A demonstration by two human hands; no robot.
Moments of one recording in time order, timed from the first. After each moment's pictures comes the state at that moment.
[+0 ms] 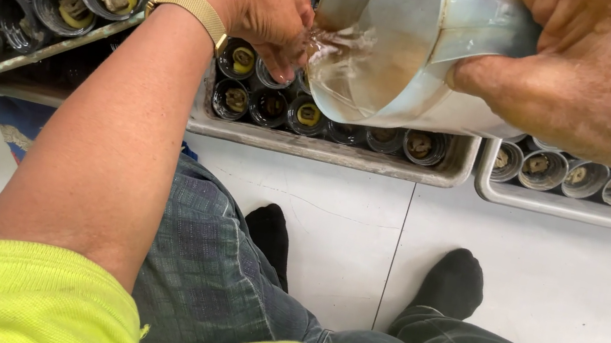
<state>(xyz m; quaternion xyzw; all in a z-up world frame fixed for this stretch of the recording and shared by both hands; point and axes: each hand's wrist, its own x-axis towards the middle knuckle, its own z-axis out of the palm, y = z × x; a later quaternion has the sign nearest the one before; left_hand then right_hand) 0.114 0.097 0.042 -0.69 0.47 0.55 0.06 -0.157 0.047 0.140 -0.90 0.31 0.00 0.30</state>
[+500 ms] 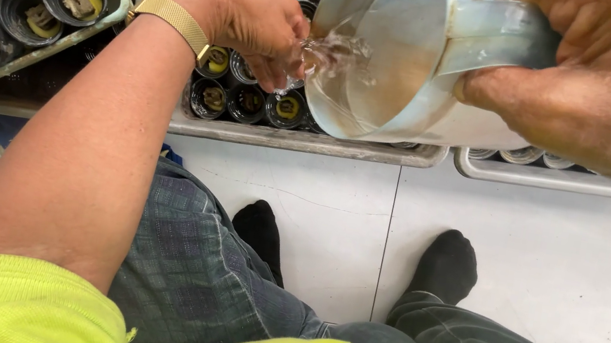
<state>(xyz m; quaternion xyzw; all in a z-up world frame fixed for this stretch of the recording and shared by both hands) 0.073 0.095 0.058 -0.67 0.46 0.58 0.10 -0.206 0.056 0.136 -0.88 0.36 0.00 0.31</state>
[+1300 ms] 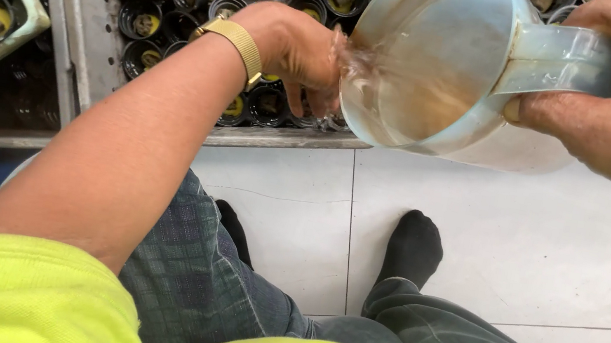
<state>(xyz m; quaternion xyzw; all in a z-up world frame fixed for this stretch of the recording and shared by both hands) -0.046 0.055 0.016 -0.54 0.55 0.63 0.14 -0.315 0.057 0.128 -0.85 0.47 -0.01 0.25</state>
